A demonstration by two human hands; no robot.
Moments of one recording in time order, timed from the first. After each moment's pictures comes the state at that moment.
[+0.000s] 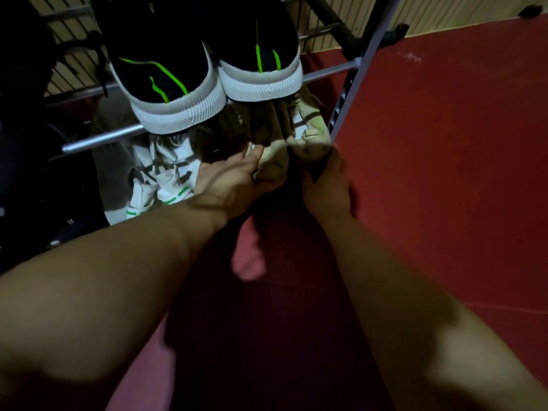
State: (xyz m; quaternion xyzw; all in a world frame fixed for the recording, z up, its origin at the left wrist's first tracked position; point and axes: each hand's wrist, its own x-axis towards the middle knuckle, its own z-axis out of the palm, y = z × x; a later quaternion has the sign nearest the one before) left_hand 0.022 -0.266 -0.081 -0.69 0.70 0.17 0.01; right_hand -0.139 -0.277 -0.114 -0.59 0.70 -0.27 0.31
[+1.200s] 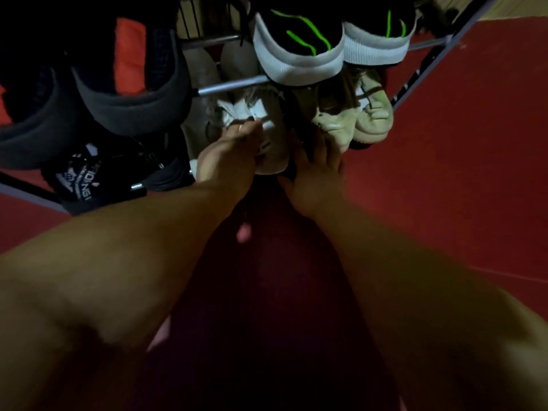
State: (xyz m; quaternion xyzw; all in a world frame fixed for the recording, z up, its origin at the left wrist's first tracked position) left_hand 0.114 -0.191 -0.088 -0.71 0.69 0.07 -0.12; right_hand -0.034 -0.200 -0.083 -0.78 0.61 0.00 0.17
